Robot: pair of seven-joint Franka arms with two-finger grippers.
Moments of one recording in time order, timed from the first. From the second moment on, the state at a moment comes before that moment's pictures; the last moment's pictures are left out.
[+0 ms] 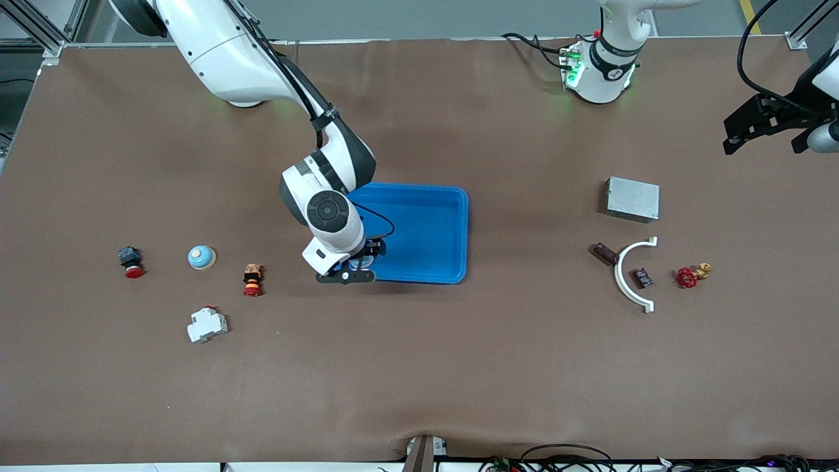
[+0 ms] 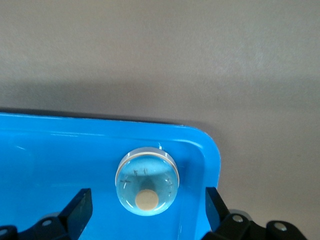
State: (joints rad) left arm 0.00 -0.01 -0.11 -1.42 0.05 1.44 -0.08; right arm 0.51 0.66 0.08 -1.64 -0.04 2.20 0.58
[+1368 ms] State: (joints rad) left arm 0.01 -0.01 -0.19 -1.42 0.02 1.39 -0.07; right arm 0.53 0.73 0.08 -1.66 -0.04 2.29 0.58
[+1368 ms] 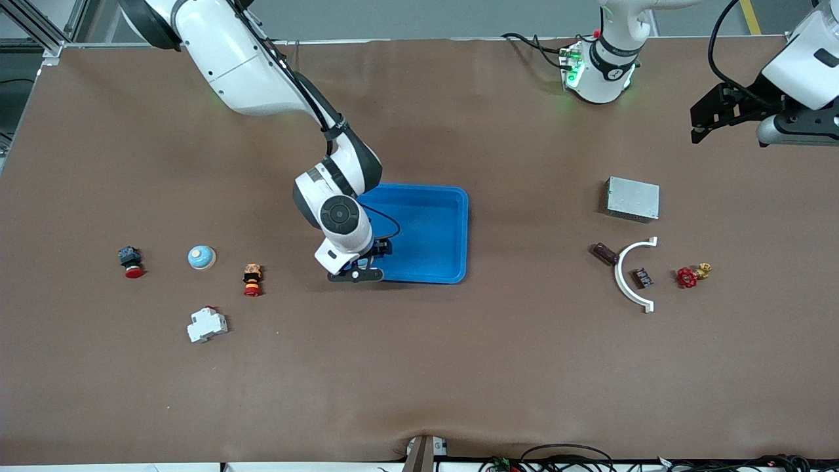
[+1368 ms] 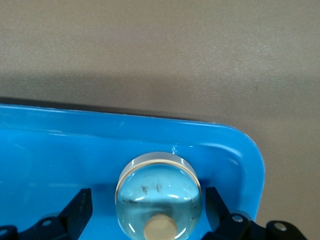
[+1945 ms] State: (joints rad) left arm 0.01 -0.01 -0.18 -1.43 -0.03 1.36 -0.07; right arm 0.53 0.73 0.07 -1.65 -0.04 2.30 0.55
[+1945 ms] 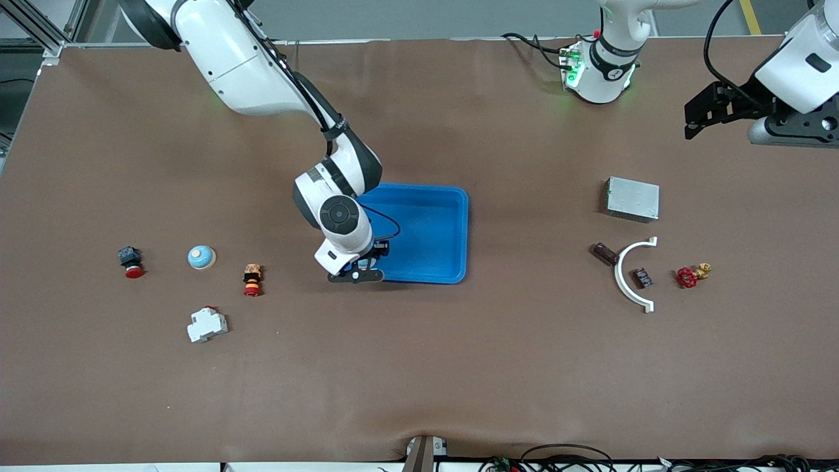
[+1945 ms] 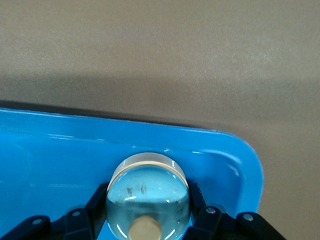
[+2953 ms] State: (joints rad) left arm 0.01 0.02 -0.18 -1.43 -0.07 1.39 -0.07; right arm 0.12 0.55 0.05 -1.39 -0.06 1.80 -0.38
